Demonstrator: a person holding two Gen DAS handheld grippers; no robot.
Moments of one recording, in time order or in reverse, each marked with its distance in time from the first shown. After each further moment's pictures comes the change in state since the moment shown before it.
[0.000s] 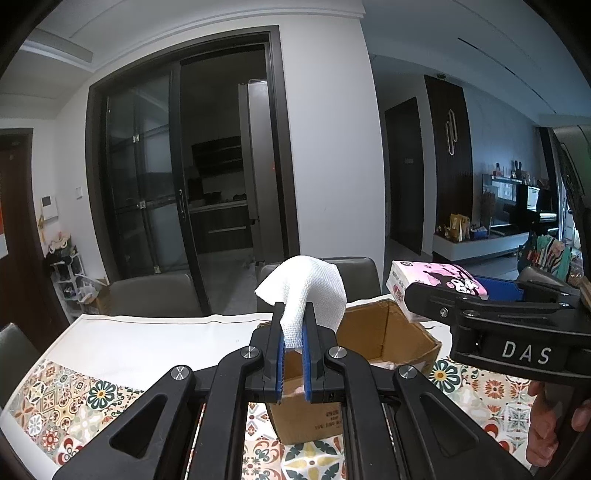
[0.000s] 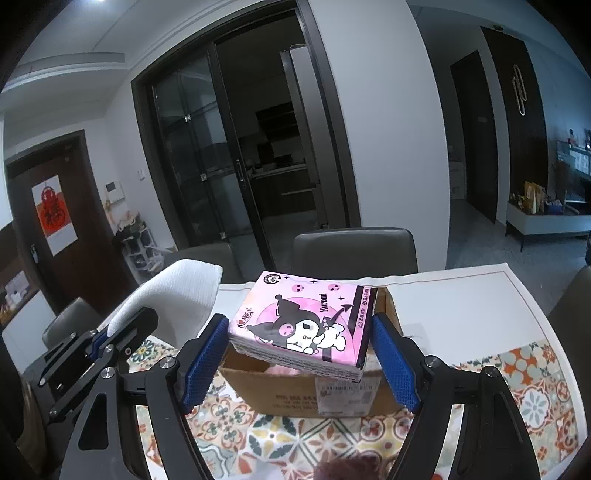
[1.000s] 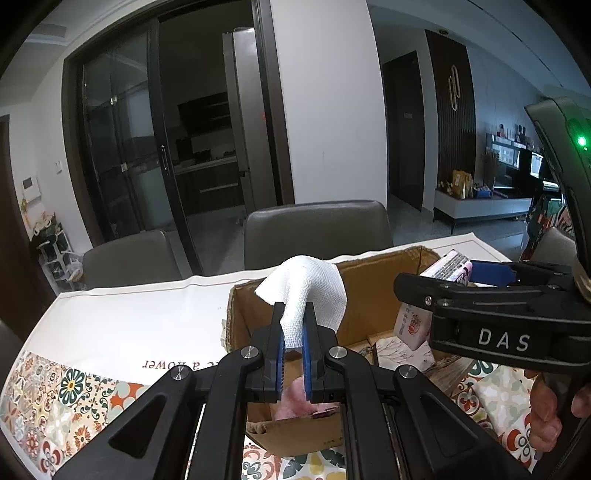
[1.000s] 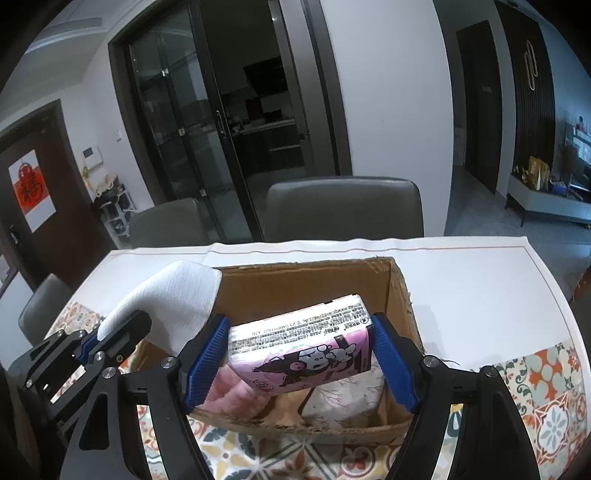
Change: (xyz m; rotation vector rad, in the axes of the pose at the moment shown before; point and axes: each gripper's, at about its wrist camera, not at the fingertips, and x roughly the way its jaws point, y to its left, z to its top) left arm 0.116 -0.012 -0.028 0.029 0.186 -0.019; right arm 0.121 -0.033 -0.009 0.002 0.182 -0.046
